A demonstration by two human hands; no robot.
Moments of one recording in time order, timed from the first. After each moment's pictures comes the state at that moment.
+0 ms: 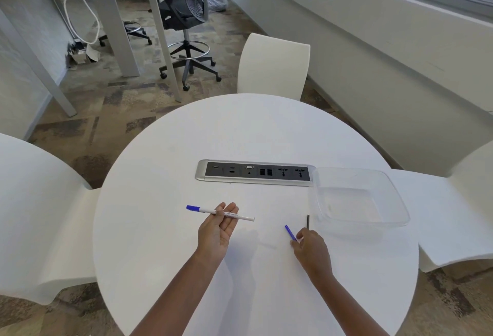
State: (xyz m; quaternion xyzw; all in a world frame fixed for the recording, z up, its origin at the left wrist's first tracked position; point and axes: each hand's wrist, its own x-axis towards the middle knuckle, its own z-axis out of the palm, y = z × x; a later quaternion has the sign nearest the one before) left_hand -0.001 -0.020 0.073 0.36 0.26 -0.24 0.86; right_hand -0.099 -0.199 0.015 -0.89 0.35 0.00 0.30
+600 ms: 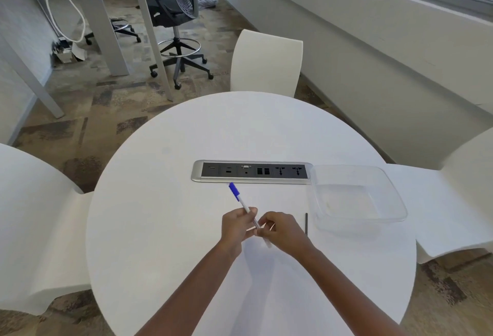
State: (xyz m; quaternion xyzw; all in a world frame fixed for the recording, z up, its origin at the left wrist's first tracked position) left_hand -0.002 -0.055 0.074 0.64 0.12 -0.31 0.69; right_hand -0.058 -0.161 0.082 -0.89 0.17 0.08 0.41
